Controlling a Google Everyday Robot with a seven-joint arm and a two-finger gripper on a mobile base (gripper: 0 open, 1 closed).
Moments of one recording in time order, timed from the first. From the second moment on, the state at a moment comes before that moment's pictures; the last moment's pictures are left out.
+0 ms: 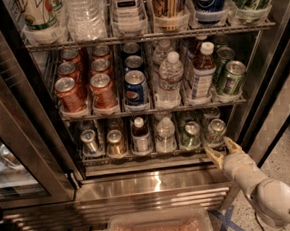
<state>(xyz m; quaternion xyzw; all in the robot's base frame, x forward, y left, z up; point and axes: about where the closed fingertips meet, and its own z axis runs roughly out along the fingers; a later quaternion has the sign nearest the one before) 0.585 -0.277 0.590 -0.17 0.78 -0.01 0.61</state>
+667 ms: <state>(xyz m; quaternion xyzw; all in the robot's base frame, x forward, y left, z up) 0.602 -0.287 0.592 -0.14 0.76 -0.03 0.63</state>
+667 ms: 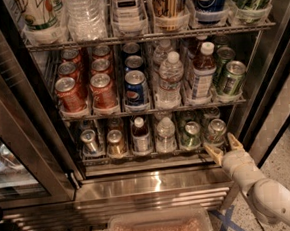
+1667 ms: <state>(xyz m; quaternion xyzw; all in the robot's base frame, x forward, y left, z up) 0.626 -0.295 0.598 -0.12 0.75 -0.03 0.65</state>
